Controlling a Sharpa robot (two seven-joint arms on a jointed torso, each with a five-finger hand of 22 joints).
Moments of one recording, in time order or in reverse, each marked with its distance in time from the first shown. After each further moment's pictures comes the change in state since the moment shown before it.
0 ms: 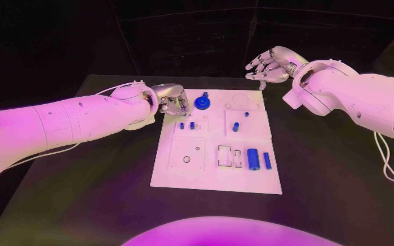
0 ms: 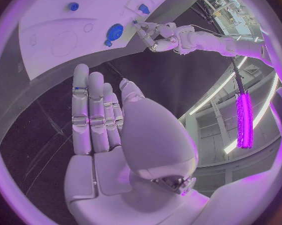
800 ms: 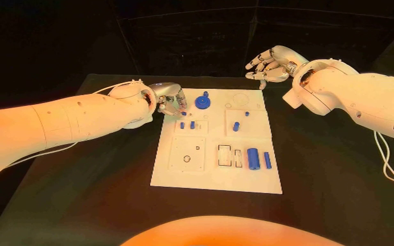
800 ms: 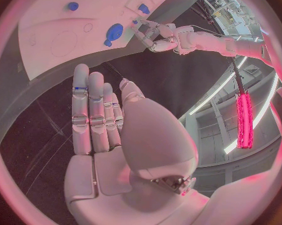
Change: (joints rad) left arm 0.000 -0.003 0.000 -0.014 -0.022 0.002 -0.020; left_hand -0.032 -0.087 -0.080 0.016 0.000 -0.081 0.002 -0.037 0.000 -0.114 0.025 -0.011 0.016 -0.018 0.025 -0.029 -0.046 0.000 -0.018 0.018 -0.071 -0.061; right arm 0.000 0.001 0.000 -0.002 0.000 0.000 0.000; right_hand 0.000 0.000 0.000 0.000 0.000 0.000 0.000 0.000 0.000 0.000 0.000 0.000 0.000 0.000 0.000 0.000 0.000 0.000 0.000 0.000 0.000 0.000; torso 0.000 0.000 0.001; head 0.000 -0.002
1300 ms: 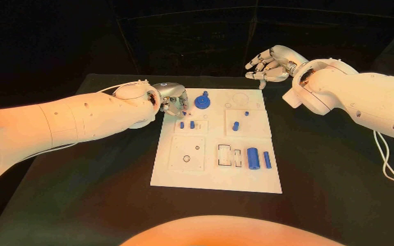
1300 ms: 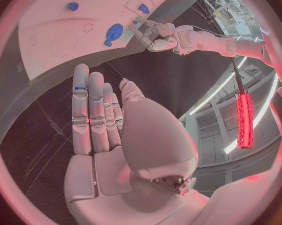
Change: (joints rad) left arm 0.000 0.029 0.000 -0.005 -0.090 0.007 -0.041; left_hand 0.005 0.005 -0.024 0.016 0.000 0.019 -0.019 0.025 0.003 0.027 -0.016 0.065 0.028 0.004 -0.004 0.019 0.024 0.000 0.003 -0.003 0.010 0.020; right arm 0.000 0.001 0.000 -0.001 0.000 0.001 0.000; right_hand 0.000 0.000 0.000 0.000 0.000 0.000 0.000 0.000 0.000 0.000 0.000 0.000 0.000 0.000 0.000 0.000 0.000 0.000 0.000 0.000 0.000 0.000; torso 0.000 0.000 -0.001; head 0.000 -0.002
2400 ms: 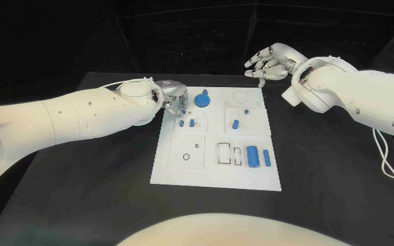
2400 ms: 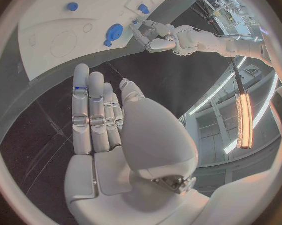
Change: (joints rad) left arm 0.007 0.023 0.004 0.000 -0.112 0.054 -0.069; left_hand 0.012 0.041 0.000 0.015 0.002 0.045 -0.019 0.027 0.003 0.016 -0.019 0.047 0.019 0.007 -0.015 0.012 0.012 0.000 0.014 -0.014 0.022 0.027; right arm 0.000 0.002 0.000 -0.001 0.000 0.003 0.000; right_hand 0.000 0.000 0.000 0.000 0.000 0.000 0.000 0.000 0.000 0.000 0.000 0.000 -0.002 0.000 0.000 0.000 0.000 0.000 0.000 0.000 0.000 0.000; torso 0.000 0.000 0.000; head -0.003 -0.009
